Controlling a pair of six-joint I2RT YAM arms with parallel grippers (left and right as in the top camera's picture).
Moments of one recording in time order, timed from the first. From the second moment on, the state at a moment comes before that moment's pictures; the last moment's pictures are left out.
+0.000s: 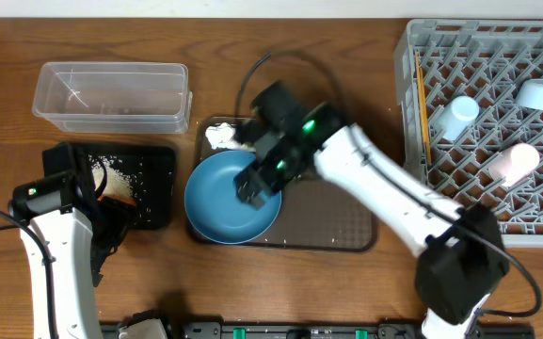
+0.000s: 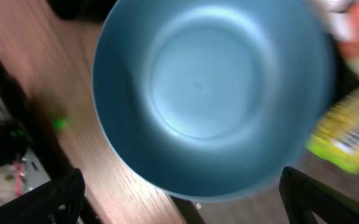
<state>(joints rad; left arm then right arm) 0.34 1.23 1.03 -1.40 -0.15 -0.86 0.76 1.91 1.60 -0.95 -0.38 -0.01</state>
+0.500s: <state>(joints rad) 0.34 1.23 1.04 -1.40 -0.15 -0.86 0.95 1.91 1.48 -0.84 -0.31 -0.03</state>
